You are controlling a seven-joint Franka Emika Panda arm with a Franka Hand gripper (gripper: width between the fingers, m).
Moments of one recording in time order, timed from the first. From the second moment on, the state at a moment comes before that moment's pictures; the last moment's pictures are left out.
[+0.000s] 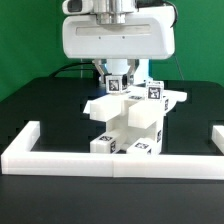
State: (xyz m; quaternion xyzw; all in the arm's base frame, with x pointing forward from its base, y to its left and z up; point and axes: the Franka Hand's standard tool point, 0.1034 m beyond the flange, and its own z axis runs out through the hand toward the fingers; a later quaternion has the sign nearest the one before) arm 0.538 -0.050 0.116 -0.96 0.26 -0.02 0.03
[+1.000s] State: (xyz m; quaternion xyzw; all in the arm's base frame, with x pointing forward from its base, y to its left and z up) arm 0.539 -0.046 0.116 -0.85 0.53 -0.01 0.04
